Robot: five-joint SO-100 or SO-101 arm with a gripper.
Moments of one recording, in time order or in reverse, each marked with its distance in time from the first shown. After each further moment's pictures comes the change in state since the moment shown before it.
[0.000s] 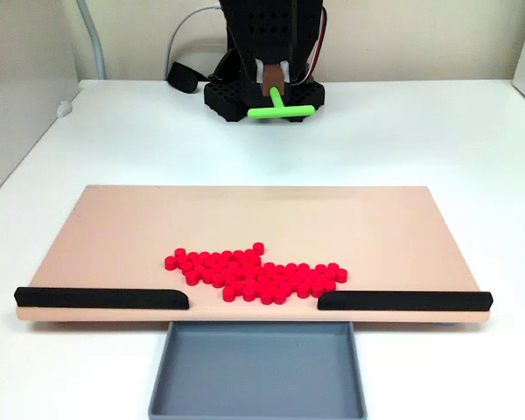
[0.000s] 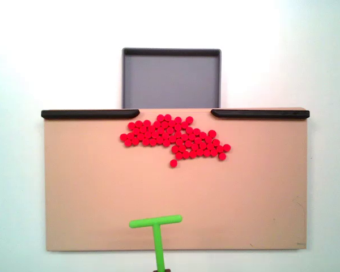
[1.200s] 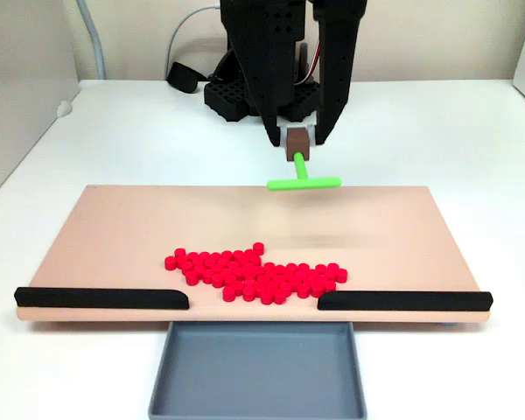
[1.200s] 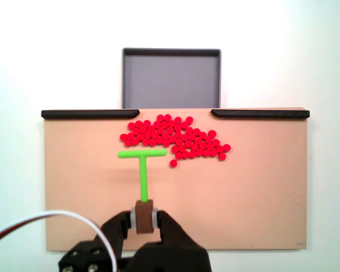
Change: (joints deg) arm -3.3 -15.2 -6.7 -10.7 7.0
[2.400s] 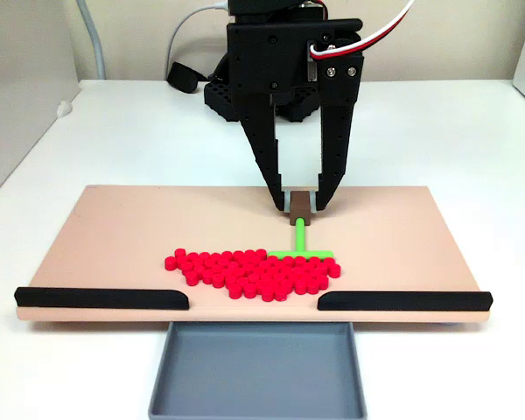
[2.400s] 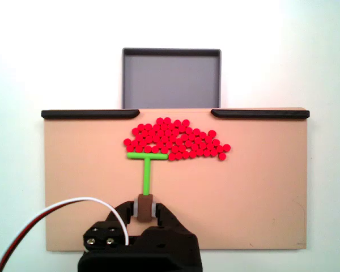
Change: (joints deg) arm -0.1 -6.9 18.0 -22.6 6.5
